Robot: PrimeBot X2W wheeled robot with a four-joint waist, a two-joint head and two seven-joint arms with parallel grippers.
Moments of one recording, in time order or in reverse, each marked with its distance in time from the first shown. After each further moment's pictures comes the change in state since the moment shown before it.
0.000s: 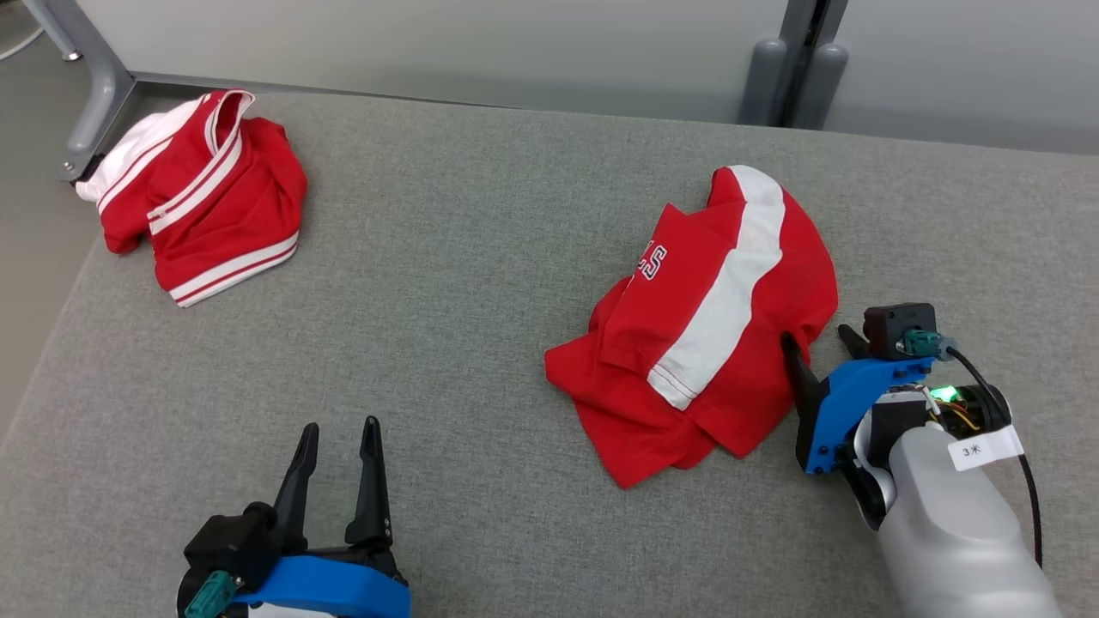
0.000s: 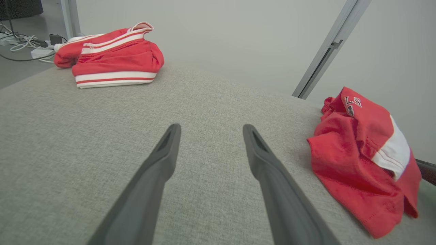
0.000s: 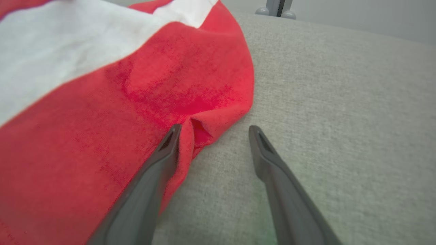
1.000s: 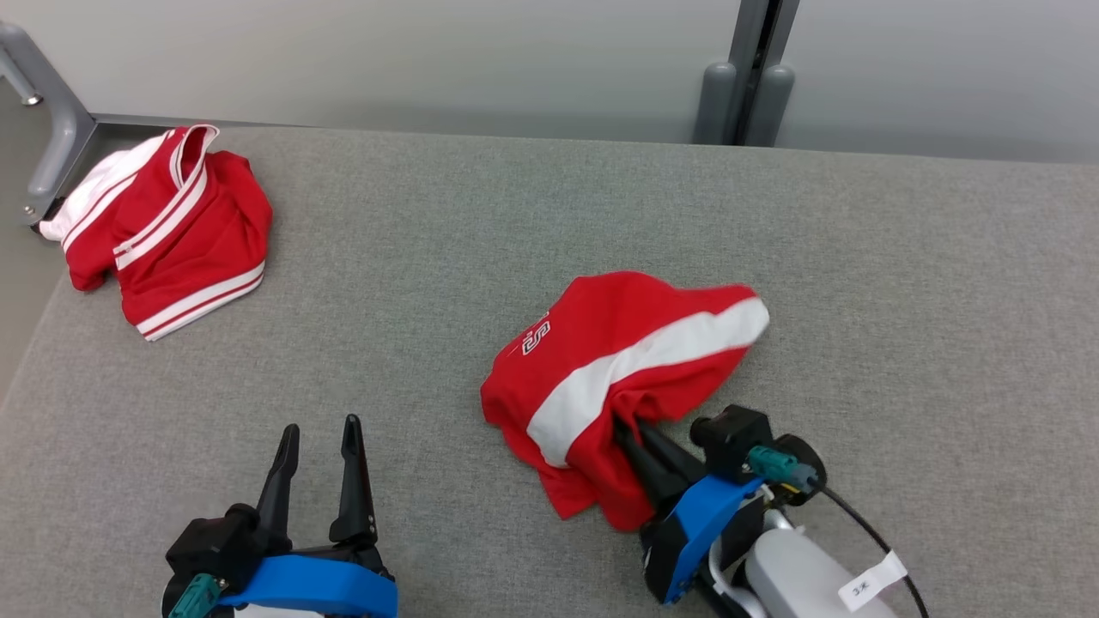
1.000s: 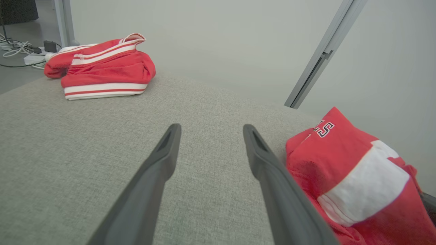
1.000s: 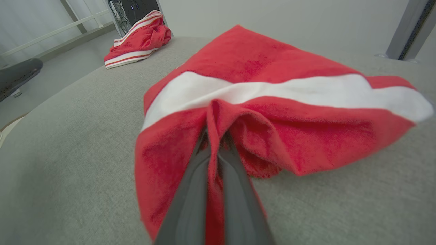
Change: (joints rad) left arm 0.002 -0.002 0.018 -0.009 -0.011 0.021 0.000; right arm 0.167 0.000 0.590 -0.274 0.379 0.000 -0.128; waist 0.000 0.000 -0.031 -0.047
